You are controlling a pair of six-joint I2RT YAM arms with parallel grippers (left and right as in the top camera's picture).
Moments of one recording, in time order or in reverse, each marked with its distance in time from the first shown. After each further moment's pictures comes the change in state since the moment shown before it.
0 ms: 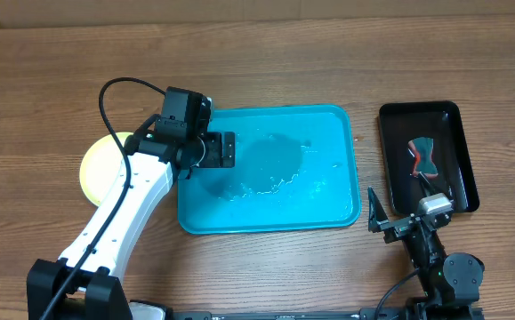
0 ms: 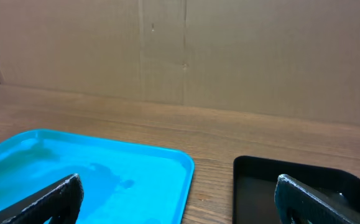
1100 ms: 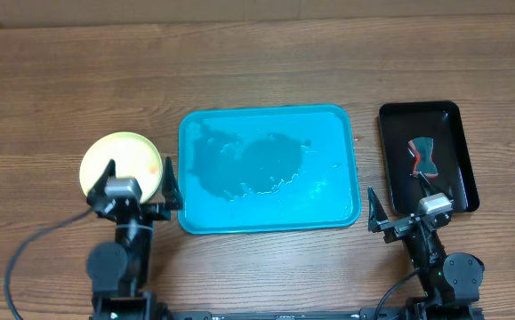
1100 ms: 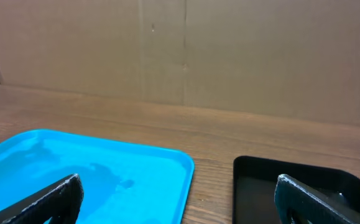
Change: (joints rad) left arm 0.249 -1.187 -0.949 0.912 -0.068 0.159; right arm 0.000 0.000 0.000 0.001 0.000 0.000
